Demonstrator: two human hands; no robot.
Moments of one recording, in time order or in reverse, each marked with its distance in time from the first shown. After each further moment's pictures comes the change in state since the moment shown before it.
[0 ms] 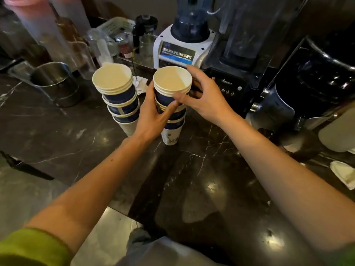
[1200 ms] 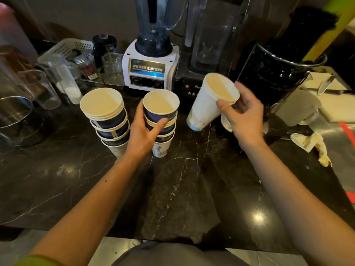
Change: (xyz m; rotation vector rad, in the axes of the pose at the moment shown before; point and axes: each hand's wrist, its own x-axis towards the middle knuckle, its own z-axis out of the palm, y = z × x) left_hand 0.013 -0.036 -0.039 -0.150 -0.181 0.044; right_hand -0.072 -0.023 -0.010 0.013 0.717 0.093
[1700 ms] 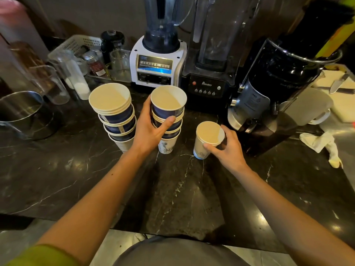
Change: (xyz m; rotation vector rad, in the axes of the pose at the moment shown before) left_hand -0.001 0.007 0.017 -0.019 -0.059 -0.020; right_hand -0.061 0.105 -0.003 -0.377 -0.228 0.304
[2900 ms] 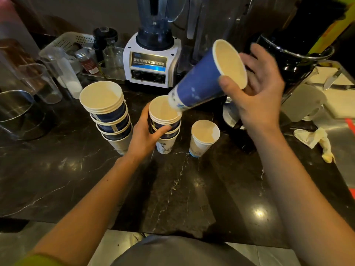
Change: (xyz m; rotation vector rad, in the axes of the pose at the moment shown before) left_hand -0.012 -0.017 0.003 0.121 -0.042 -0.058; right_hand -0.003 -0.142 -0.079 0.312 0.347 -0.465
